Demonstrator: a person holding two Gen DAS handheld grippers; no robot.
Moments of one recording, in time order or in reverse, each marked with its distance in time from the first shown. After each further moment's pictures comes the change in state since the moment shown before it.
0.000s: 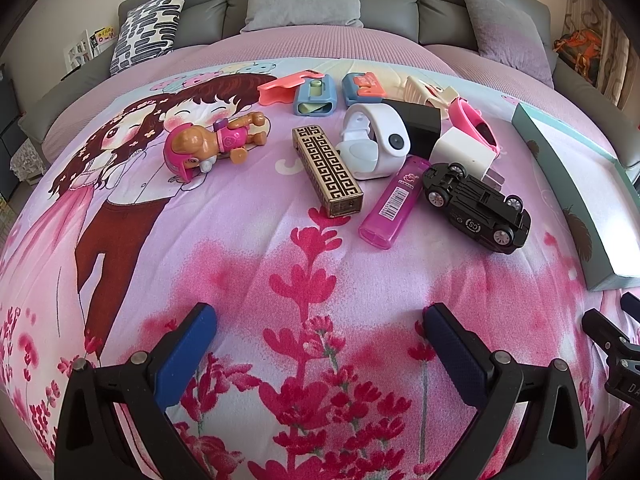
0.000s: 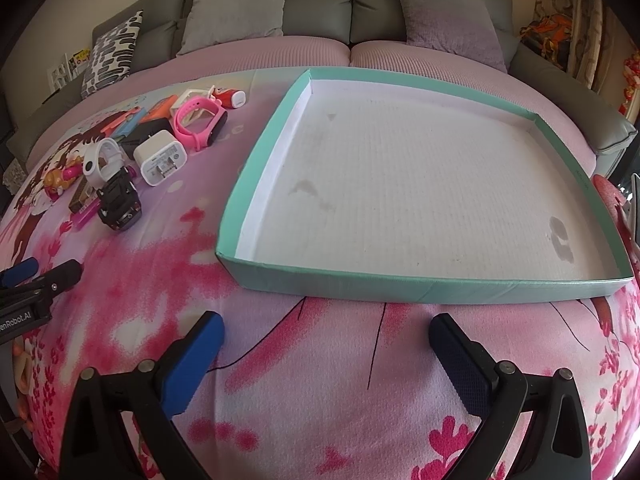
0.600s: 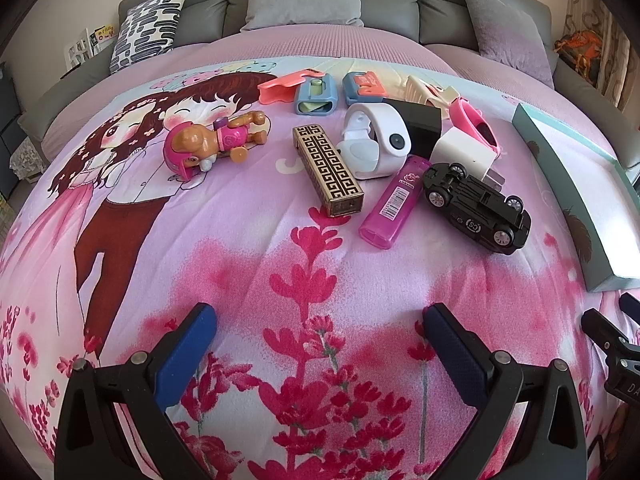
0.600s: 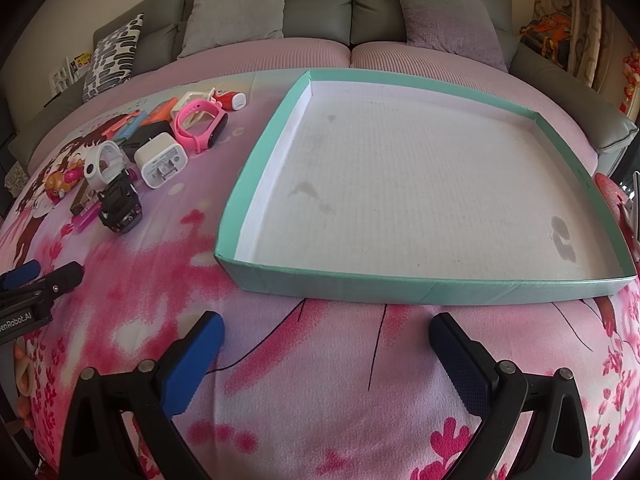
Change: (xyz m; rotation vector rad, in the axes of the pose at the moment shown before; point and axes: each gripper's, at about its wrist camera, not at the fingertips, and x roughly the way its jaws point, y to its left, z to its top) left arm 0.001 -0.002 0.001 -0.002 0.007 0.001; right arm -0.001 -0.003 0.001 0.003 -0.003 0.011
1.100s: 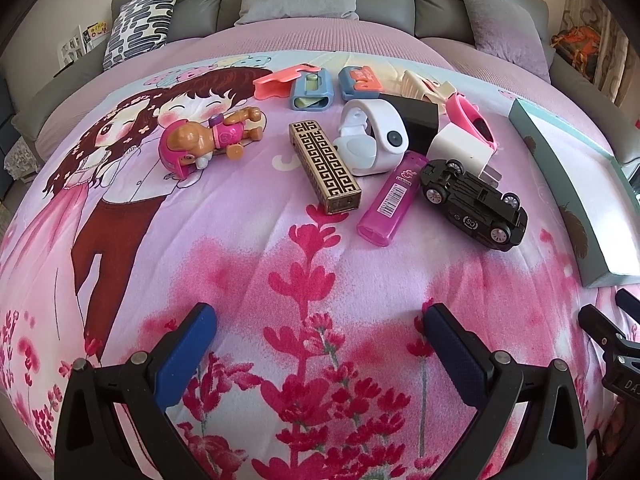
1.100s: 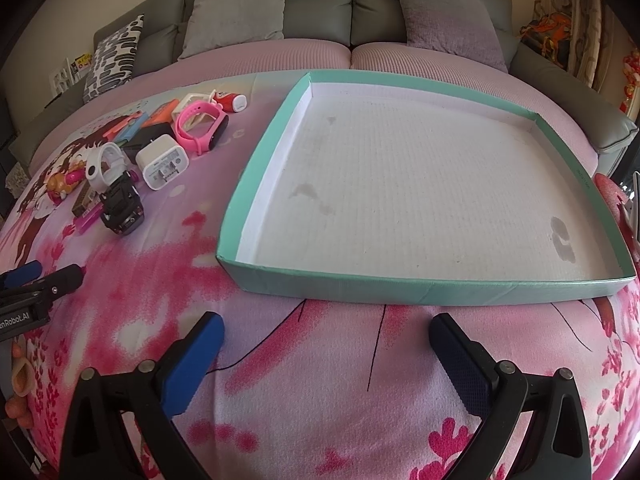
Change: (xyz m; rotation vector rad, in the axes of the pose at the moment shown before) left arm 0.000 0.002 0.003 0.004 0.030 -0.023; right arm -0.001 -0.001 0.002 -0.002 -0.002 0.010
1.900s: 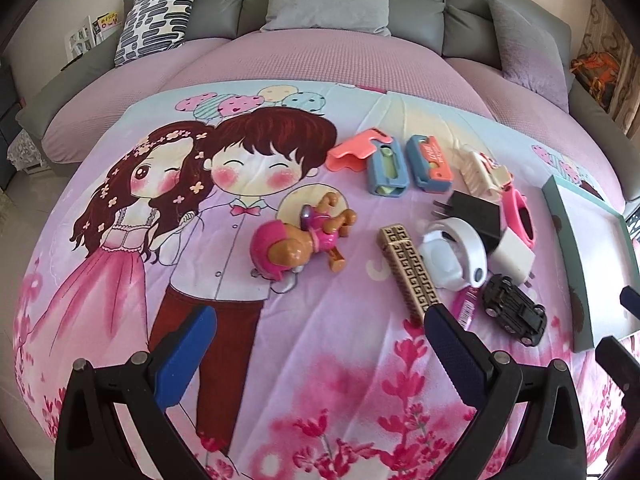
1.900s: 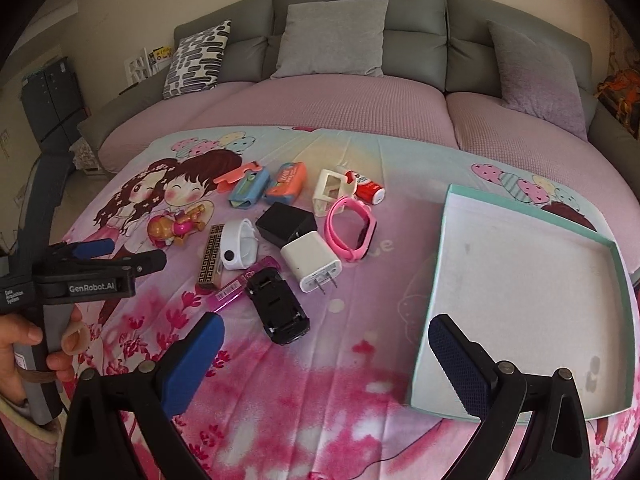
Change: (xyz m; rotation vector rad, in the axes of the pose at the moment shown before) left arm -0.013 0.073 0.079 -0.049 0.027 0.007; right arm -0.040 0.093 0.084 -0.177 -0.043 0.222
